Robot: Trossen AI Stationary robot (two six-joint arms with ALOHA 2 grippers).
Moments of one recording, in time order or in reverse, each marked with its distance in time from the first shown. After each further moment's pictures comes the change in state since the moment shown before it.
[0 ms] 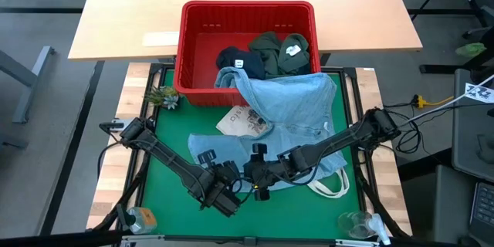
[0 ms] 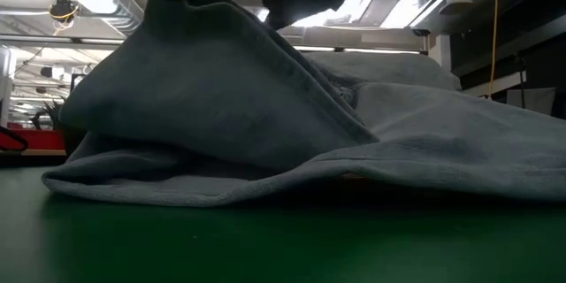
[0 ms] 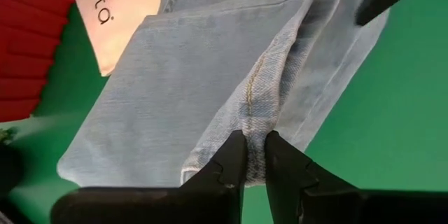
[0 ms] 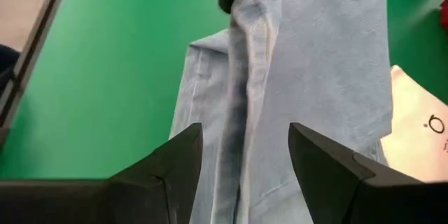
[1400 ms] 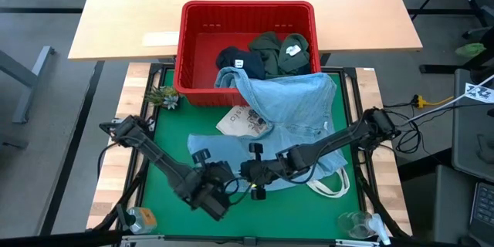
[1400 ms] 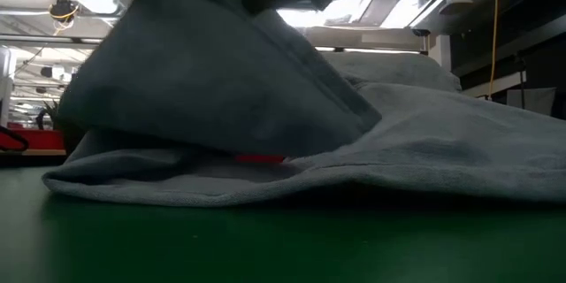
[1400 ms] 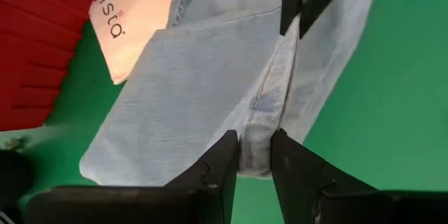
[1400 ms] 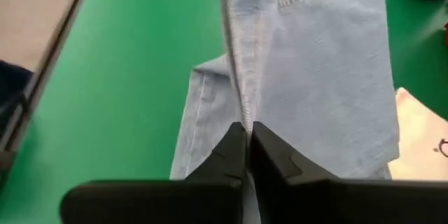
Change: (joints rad) left arm -0.066 -0.079 0.001 -0.038 -0.040 -0.016; right arm -0.023 0.004 0.003 0.066 -0.041 -0.016
